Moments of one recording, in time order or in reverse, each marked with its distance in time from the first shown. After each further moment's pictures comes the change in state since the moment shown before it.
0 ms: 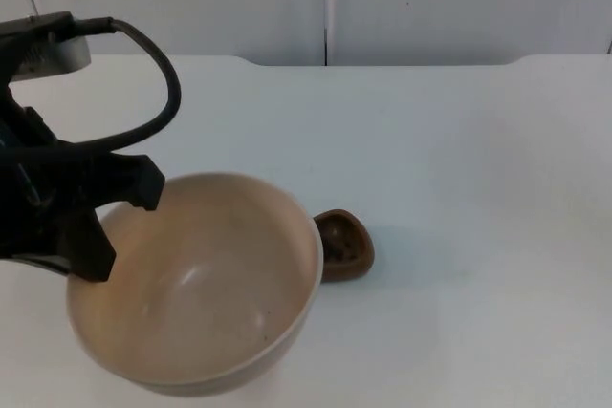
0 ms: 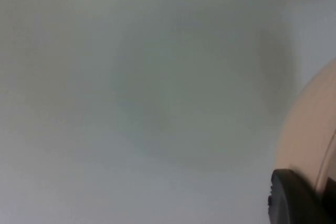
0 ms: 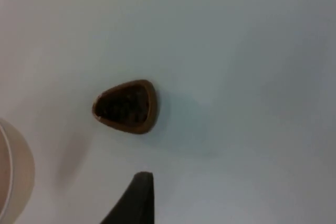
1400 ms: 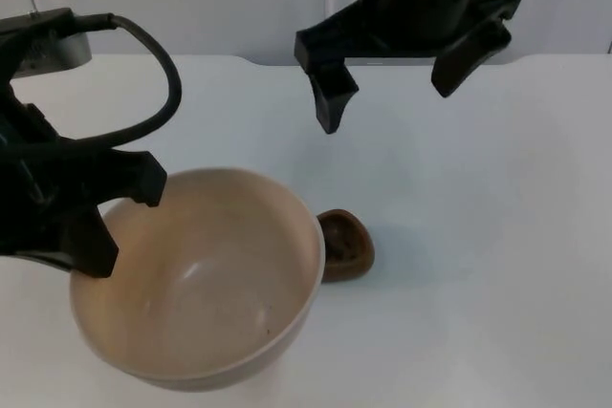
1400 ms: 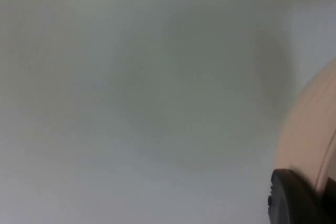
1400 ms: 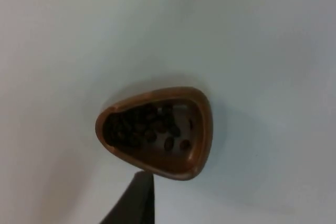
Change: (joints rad) right arm 0.391 0.724 -0.564 -0.389 0.143 0.448; left arm -0.001 0.000 0.000 -0.004 -0.013 0.000
